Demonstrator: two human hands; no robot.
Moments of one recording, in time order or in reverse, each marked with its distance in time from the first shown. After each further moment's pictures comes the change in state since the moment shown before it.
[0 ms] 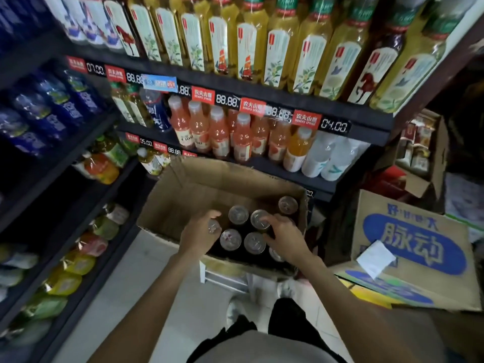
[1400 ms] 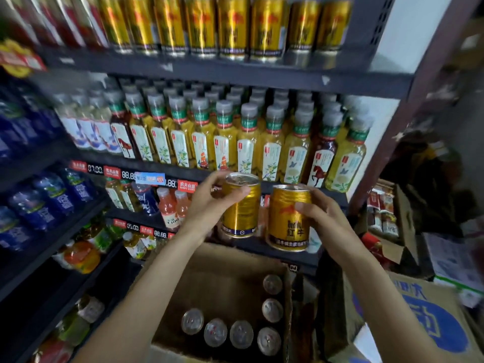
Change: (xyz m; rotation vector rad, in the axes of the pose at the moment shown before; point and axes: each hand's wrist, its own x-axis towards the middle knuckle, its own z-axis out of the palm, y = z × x) left_hand 0.032 0.208 -0.159 -0.778 0.085 0.337; right_hand -0.018 -0.045 -0.237 1.090 0.322 -0.092
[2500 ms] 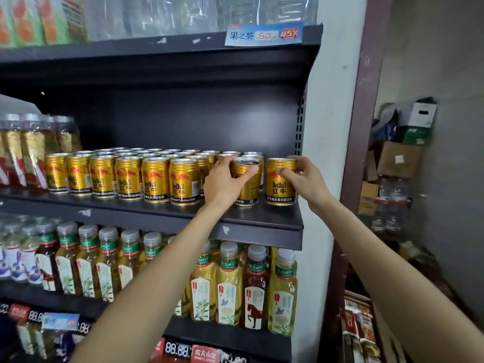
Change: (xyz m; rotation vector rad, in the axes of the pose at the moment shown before) left_hand 0.235 0.204 0.159 0.565 0.377 0.534; right_hand 0.200 -0.214 -0.172 -0.296 0.299 -0.465
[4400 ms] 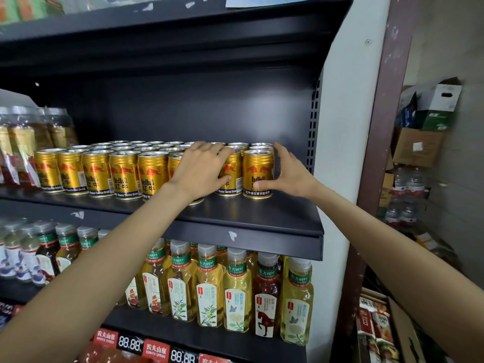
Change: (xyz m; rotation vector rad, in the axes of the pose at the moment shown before) left_hand 0.040 -0.043 -0.042 0.883 -0.101 0.597; right_hand 0.047 0.020 0.040 -0.462 -0.306 -0.195
